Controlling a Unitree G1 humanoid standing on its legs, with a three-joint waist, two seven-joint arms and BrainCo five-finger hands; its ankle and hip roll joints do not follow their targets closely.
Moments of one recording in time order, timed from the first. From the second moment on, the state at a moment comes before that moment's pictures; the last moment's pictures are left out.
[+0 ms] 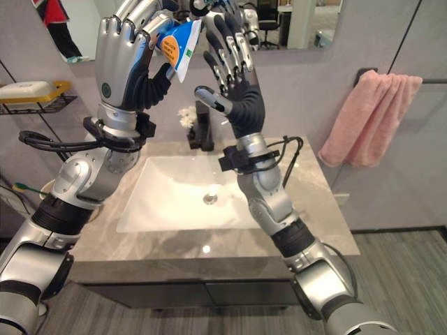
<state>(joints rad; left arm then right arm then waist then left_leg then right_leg) -0.88 0.65 -0.39 0.04 0.75 -0.08 0.63 -0.72 -0.20 0.42 0.09 0.65 -0.43 -0.11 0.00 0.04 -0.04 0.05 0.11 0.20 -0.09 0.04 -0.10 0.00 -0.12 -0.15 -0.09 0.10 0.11</state>
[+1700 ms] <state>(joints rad) -0.79 0.65 -0.40 0.10 0.77 0.03 0.70 -0.75 -0.06 0.55 0.04 0.72 -0.37 -0.29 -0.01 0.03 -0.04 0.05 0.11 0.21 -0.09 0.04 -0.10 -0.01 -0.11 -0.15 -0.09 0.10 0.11</state>
